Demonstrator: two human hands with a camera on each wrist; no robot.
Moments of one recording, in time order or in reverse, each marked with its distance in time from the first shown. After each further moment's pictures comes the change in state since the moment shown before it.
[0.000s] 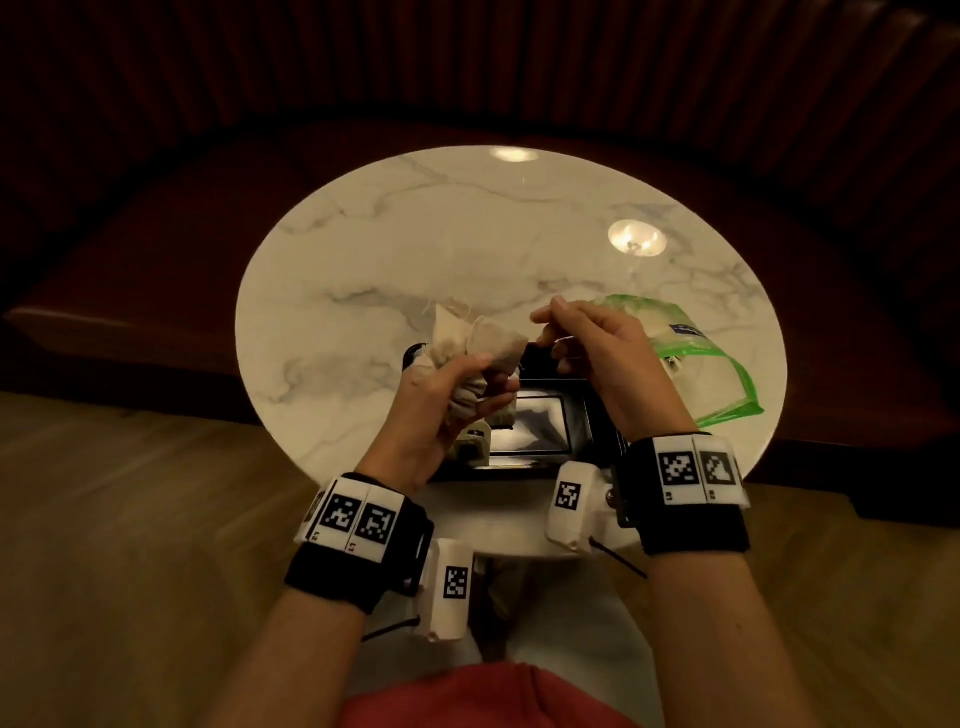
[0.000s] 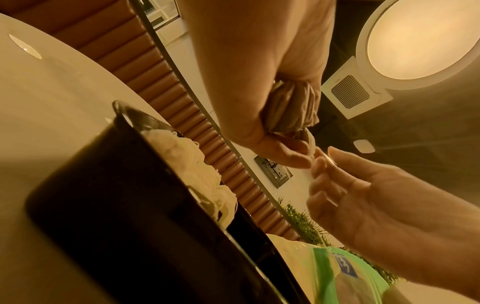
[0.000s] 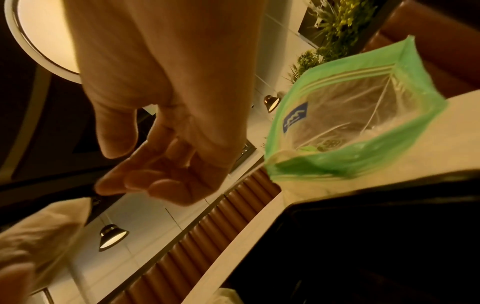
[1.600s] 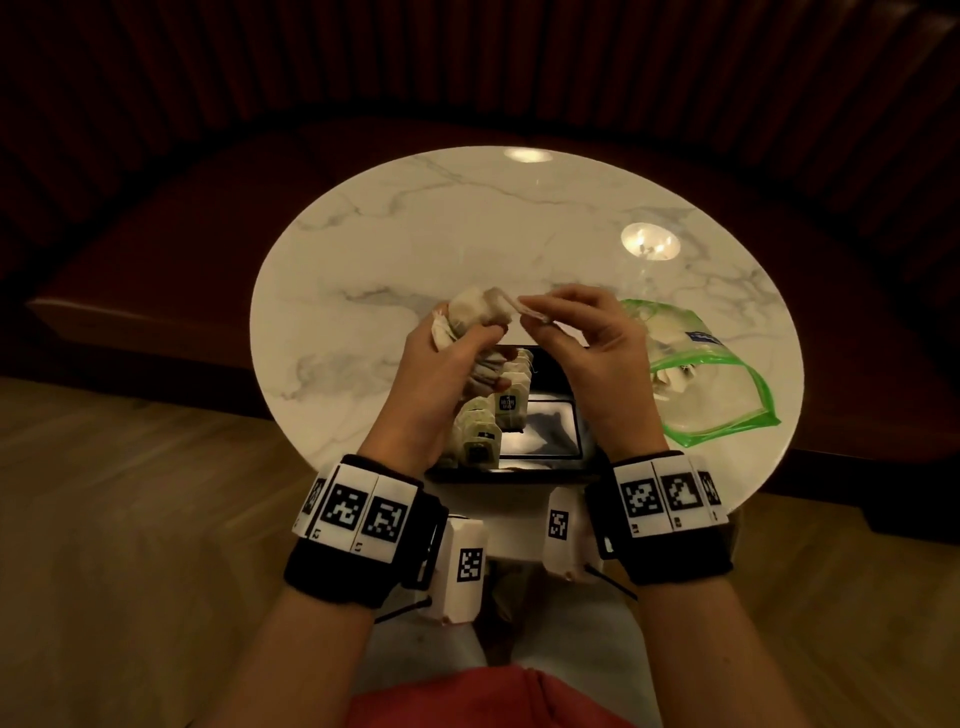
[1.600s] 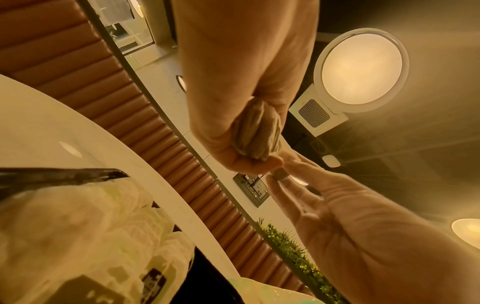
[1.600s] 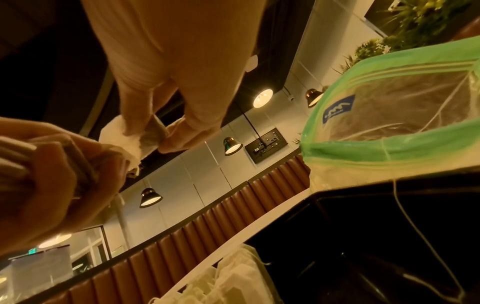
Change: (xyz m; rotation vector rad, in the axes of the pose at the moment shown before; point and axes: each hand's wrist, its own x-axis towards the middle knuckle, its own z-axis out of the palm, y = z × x) left_hand 0.003 0.025 0.012 0.201 0.100 0.137; right_hand -0.004 0.004 0.029 -0.174 0.159 -0.391
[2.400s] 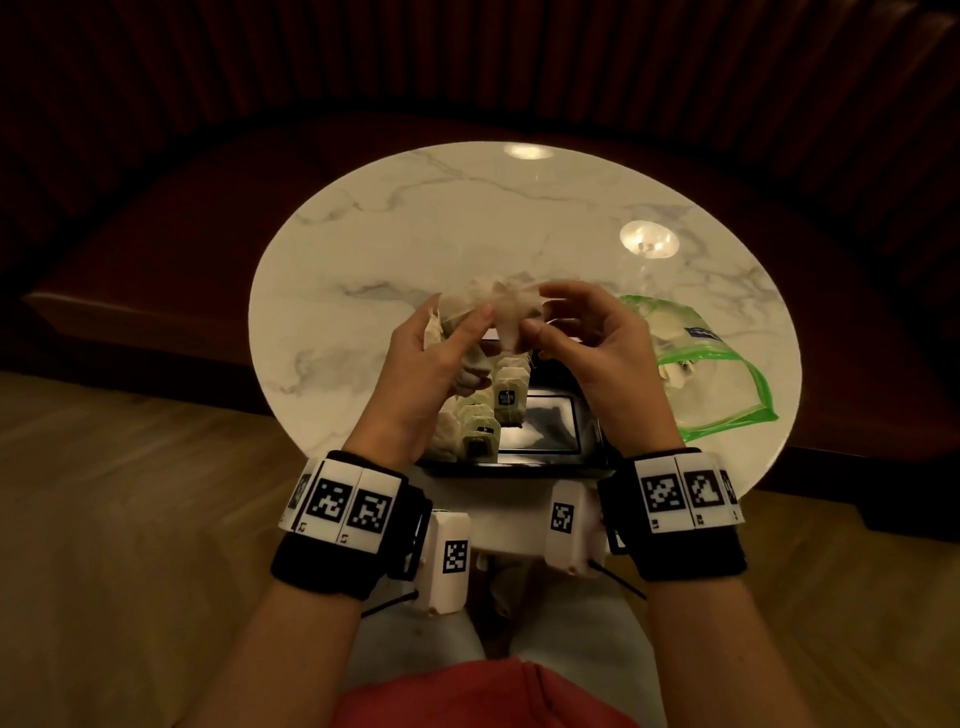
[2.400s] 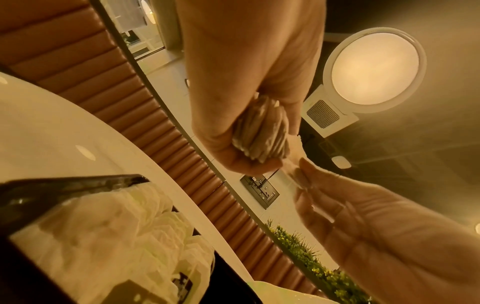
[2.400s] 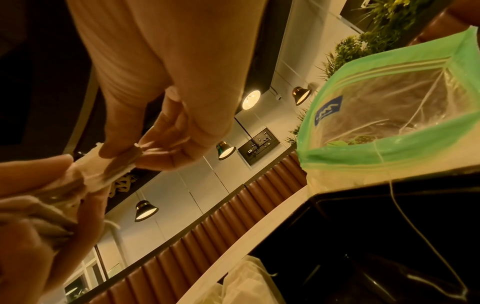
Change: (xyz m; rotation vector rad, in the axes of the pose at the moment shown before) left_hand -0.005 0.000 -0.011 0.070 -0.047 0.098; right_hand -0.001 -0.007 -0.009 0.153 -0.124 0.177
